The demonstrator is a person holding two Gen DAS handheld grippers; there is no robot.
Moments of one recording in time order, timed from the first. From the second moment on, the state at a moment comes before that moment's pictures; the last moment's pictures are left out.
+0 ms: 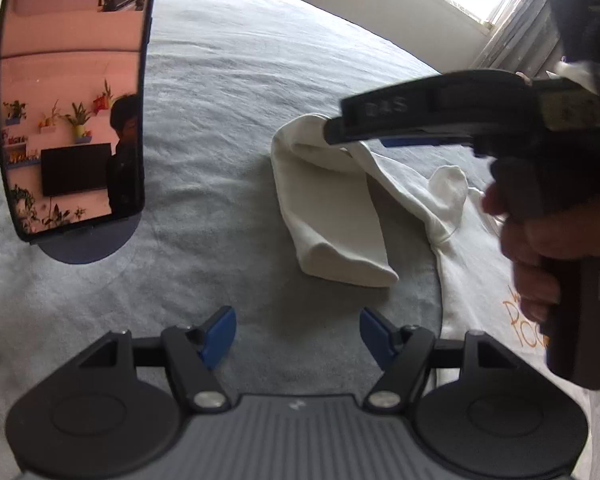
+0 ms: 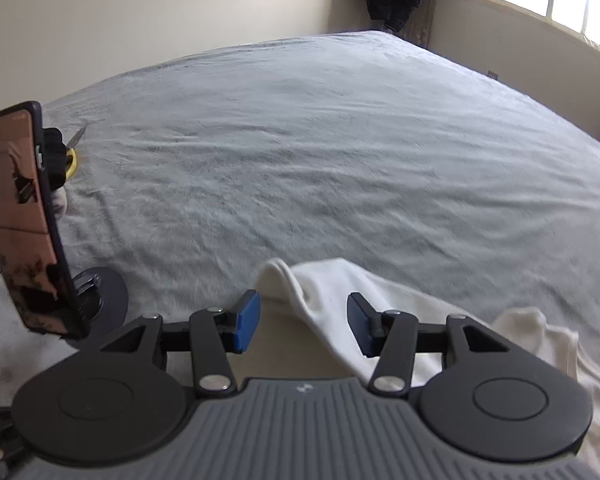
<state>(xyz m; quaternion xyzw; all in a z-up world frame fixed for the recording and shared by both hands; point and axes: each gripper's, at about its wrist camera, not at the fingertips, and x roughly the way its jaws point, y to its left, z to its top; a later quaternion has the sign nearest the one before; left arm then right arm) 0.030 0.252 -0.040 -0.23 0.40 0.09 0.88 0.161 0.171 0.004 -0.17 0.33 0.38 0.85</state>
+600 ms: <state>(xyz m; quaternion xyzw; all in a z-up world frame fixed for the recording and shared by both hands) 0.046 0.251 -0.033 -0.35 0.35 0.00 0.87 0.154 0.059 -0.036 -0.04 0.28 0.39 0.87</state>
